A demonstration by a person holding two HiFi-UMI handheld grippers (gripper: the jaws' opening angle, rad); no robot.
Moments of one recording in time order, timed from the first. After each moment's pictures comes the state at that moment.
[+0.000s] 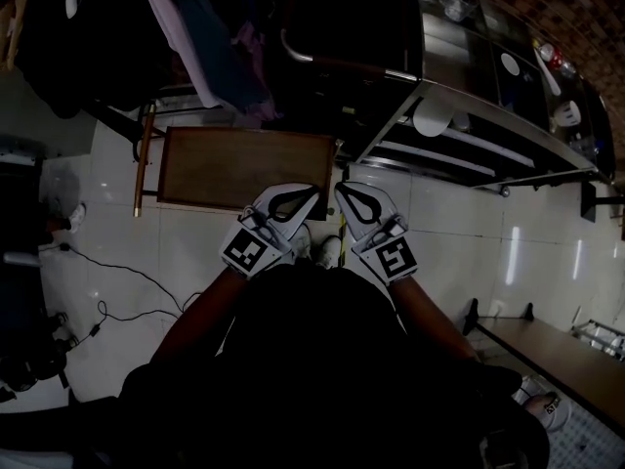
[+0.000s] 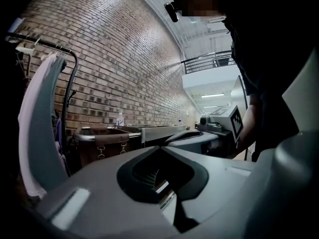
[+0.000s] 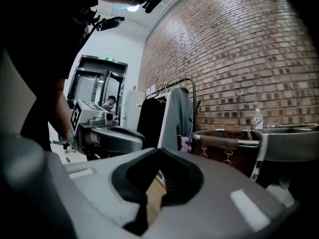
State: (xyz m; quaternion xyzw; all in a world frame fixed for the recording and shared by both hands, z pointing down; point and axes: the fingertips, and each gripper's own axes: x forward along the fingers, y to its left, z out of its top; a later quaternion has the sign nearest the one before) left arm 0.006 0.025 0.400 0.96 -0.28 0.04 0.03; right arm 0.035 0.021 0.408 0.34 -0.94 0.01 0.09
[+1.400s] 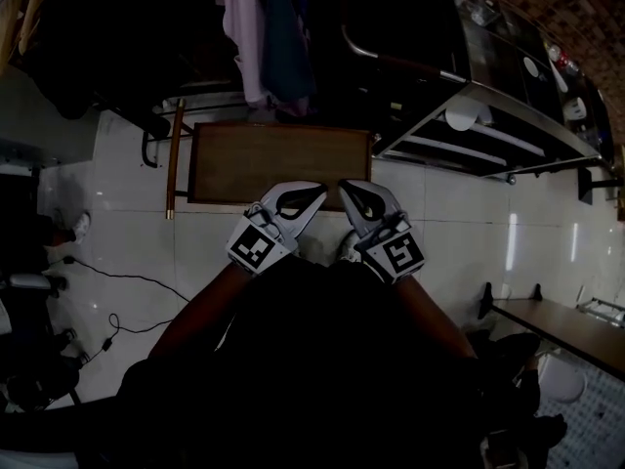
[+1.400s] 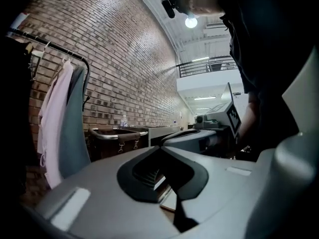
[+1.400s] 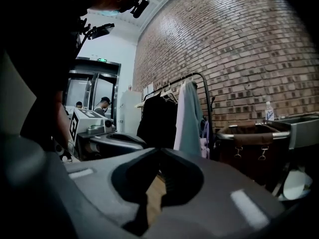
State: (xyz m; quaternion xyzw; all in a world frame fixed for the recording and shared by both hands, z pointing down) left arm -0.139 0.039 0.395 0.97 -0.24 0.03 0.03; right arm -0.119 0.033 0.397 0.37 -0.92 0.06 0.07
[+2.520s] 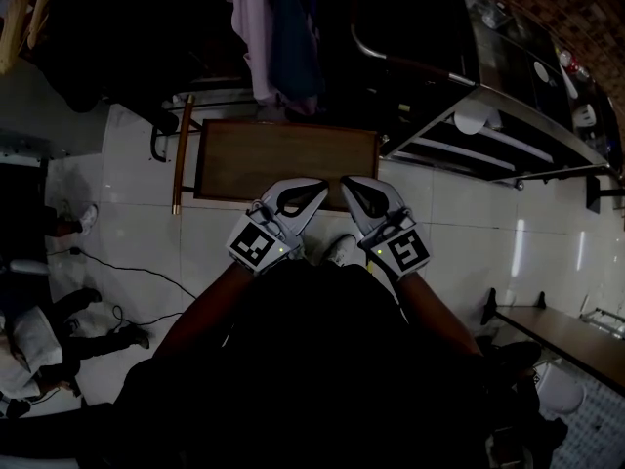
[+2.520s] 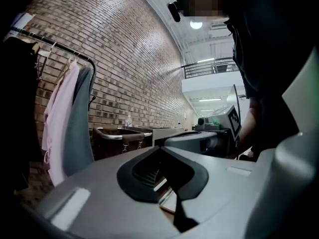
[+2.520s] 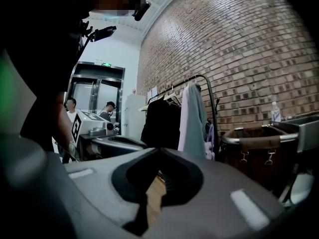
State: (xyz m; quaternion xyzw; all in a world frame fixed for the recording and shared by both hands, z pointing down) left arm -0.144 0.032 0.390 0.96 -0.26 0.03 0.04; right arm -0.122 0.026 0.389 0.34 -0.94 0.05 0.05
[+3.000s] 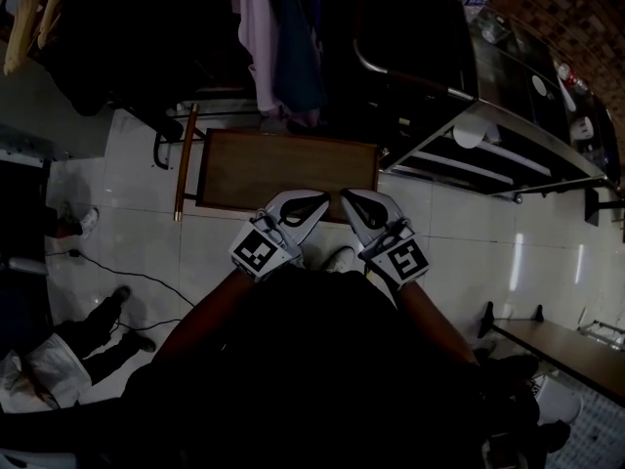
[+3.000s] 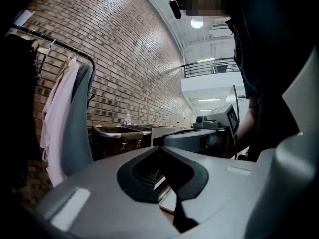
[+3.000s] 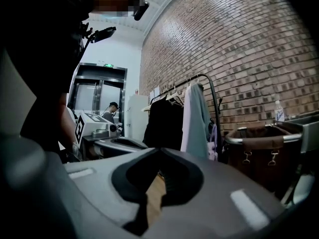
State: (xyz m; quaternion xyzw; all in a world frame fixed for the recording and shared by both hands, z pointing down) left arm -0.141 0.037 0.400 0.97 -0.25 0.03 0.03; right arm -0.122 0.032 0.387 0.33 -0.94 0.05 0.05
